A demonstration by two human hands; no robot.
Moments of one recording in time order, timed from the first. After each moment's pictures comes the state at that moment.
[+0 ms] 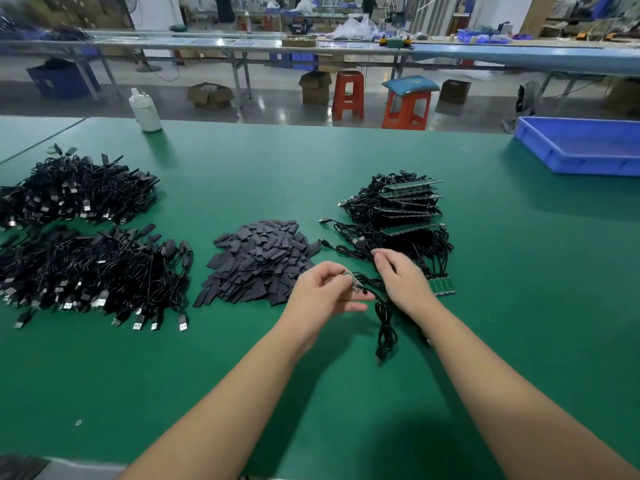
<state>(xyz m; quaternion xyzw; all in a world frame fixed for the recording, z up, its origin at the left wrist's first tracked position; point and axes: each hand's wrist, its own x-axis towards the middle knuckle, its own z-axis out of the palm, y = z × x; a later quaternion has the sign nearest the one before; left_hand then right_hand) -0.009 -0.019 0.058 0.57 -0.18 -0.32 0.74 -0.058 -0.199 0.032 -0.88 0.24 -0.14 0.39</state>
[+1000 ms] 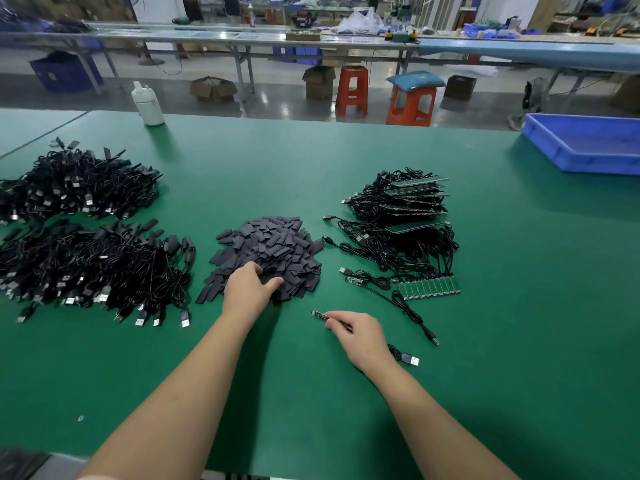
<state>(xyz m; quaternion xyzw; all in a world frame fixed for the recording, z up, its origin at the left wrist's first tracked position) 0.112 0.041 -0.017 0.95 -0.10 -0.05 0.30 -0.067 -0.110 -0.040 -0.86 0.25 -0.05 0.44</state>
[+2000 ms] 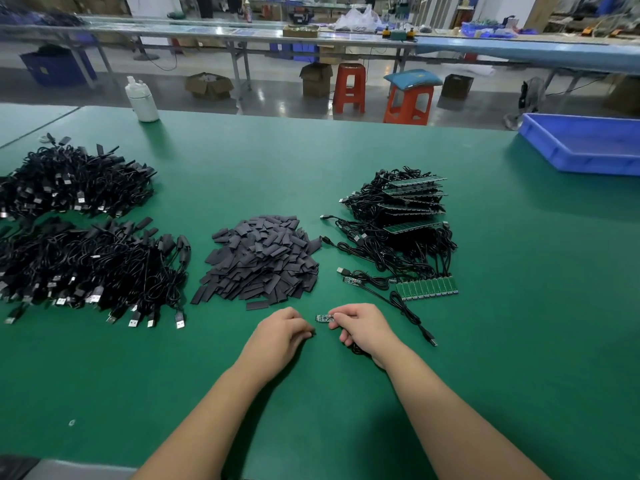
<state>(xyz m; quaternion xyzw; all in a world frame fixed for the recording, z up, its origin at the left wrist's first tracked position) 0.033 0.052 -0.048 0.85 -0.43 -0.05 0.29 -0.055 -0.130 -0.034 -0.72 0.29 0.01 0.63</state>
